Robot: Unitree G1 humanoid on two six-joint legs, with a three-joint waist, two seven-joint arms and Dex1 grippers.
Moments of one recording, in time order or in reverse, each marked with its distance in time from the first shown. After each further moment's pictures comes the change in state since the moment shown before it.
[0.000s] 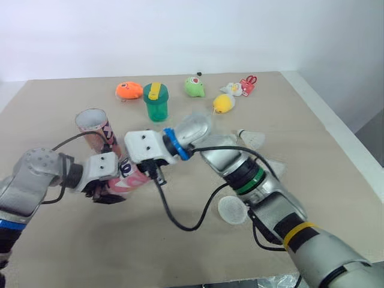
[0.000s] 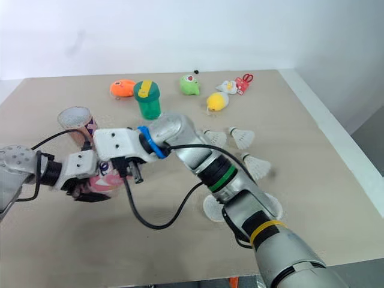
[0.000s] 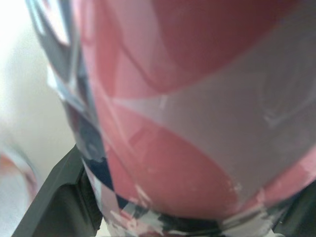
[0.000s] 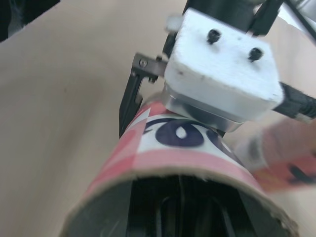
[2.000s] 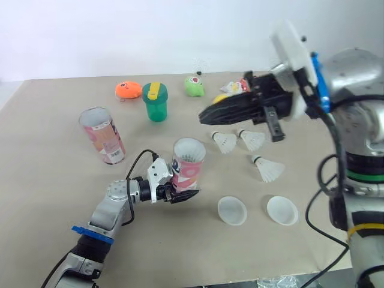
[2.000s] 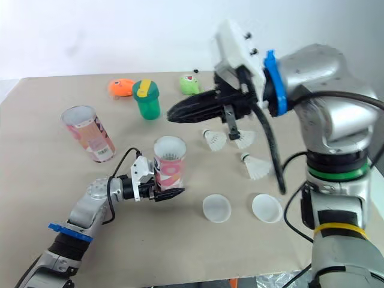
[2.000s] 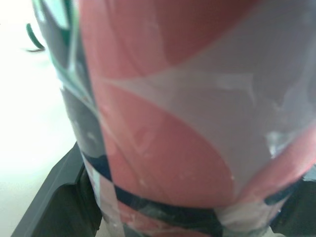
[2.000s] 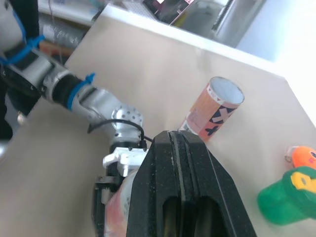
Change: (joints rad) left arm 0.063 -0.665 -0.088 0.260 -0.110 -0.324 0.317; right arm 0.108 -0.607 -0.500 -0.488 0.547 0.546 0.067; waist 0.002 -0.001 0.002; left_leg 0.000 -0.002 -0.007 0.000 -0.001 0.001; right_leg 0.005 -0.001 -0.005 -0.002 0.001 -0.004
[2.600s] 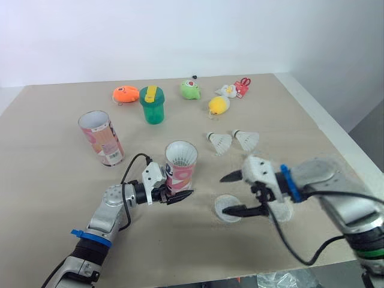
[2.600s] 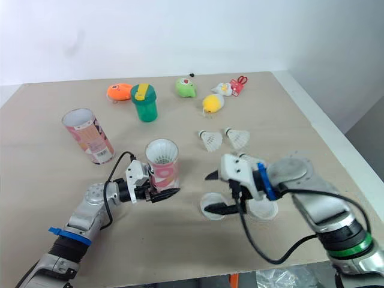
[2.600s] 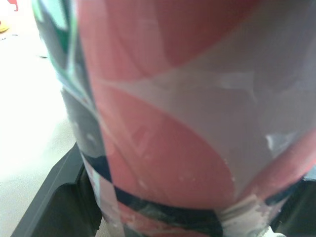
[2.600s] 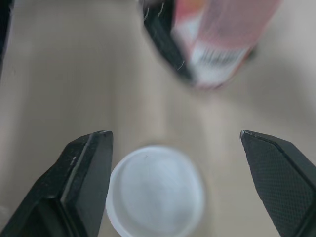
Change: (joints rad) left arm 0.023 0.001 0.011 0.090 -0.003 -0.109 -0.003; right arm 0.635 -0.117 0.213 -0.060 -0.255 -0.289 -0.161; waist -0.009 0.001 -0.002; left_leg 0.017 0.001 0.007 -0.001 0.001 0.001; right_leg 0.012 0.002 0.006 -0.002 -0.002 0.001
